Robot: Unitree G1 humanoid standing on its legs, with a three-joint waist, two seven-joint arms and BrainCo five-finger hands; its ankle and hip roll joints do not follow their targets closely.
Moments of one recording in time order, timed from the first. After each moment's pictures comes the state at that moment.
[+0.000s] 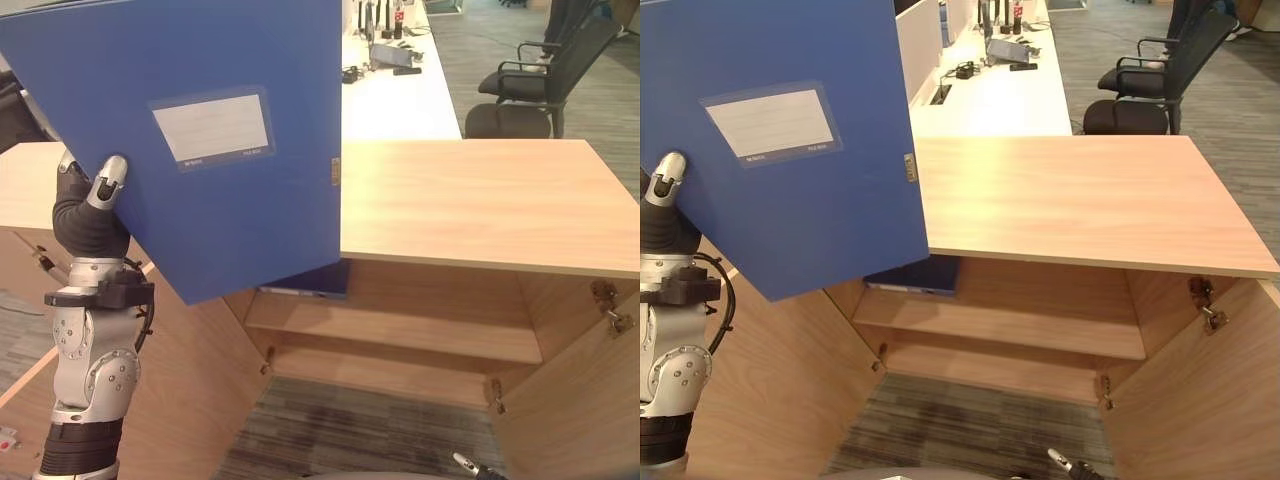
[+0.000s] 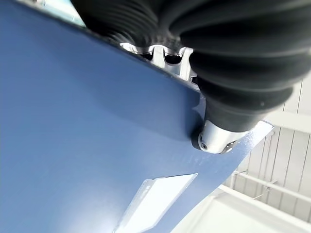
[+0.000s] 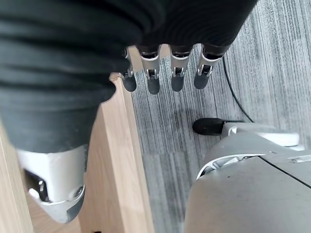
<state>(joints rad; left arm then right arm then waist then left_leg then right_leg) -0.08 0.60 0.19 -0.27 -0.98 -0.30 -0.14 0.09 -0.30 0.05 1.23 0.44 -0.03 0.04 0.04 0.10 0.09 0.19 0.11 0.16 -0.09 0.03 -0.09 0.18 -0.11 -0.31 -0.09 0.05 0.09</state>
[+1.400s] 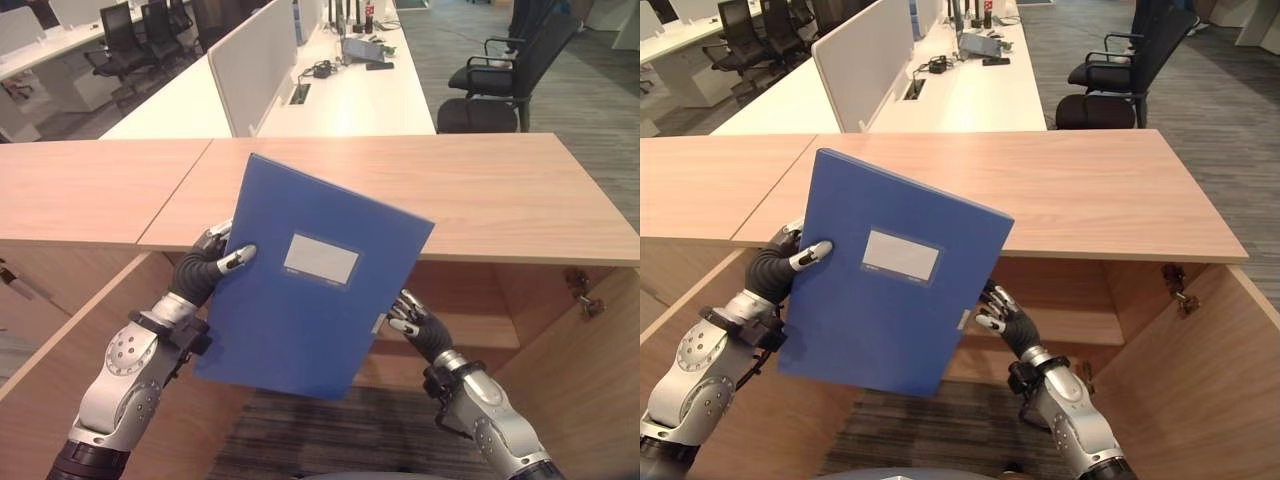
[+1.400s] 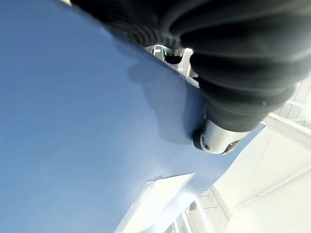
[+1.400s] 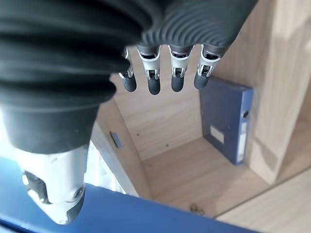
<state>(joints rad) 0.04 0.66 -0.04 -0.28 -0.72 -0.09 -0.25 0.09 -0.38 0.32 0.06 0.61 -0.03 0.16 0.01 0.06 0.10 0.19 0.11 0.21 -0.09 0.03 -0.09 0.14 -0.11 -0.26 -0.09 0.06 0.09</state>
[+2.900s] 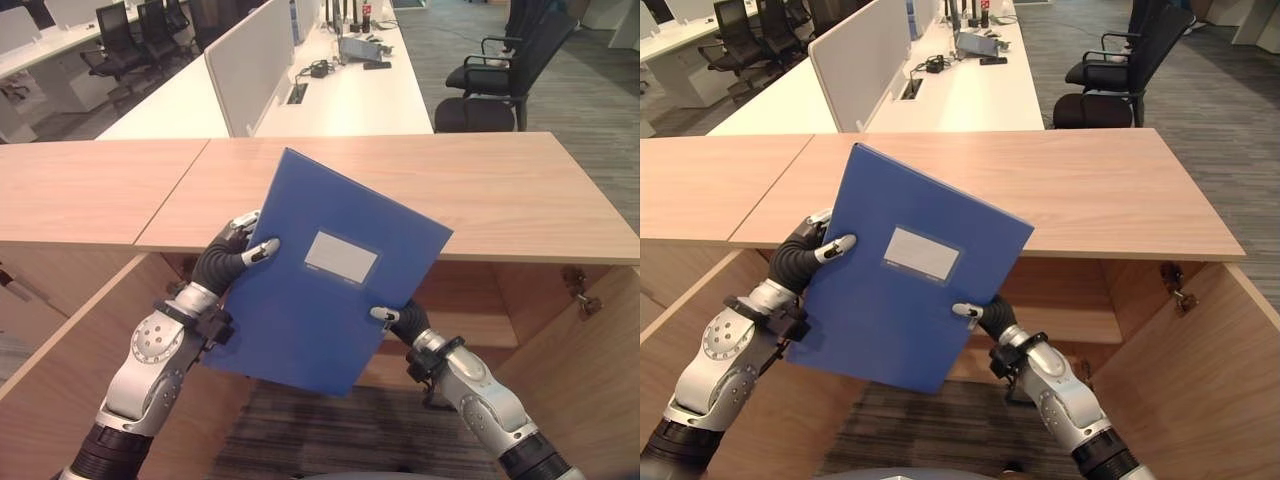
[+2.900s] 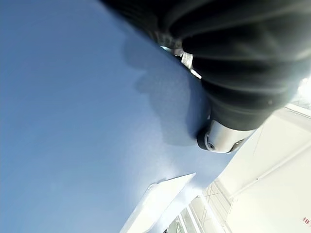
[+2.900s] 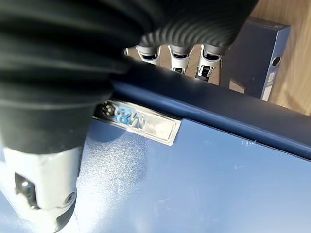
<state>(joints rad) -0.05 0.59 -0.12 -0.28 -0.60 -0.09 -0.21 -0.05 -0.41 0.42 -0.01 0.69 -0.01 0.20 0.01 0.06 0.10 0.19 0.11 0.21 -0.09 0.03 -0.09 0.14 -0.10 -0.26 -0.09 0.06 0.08</state>
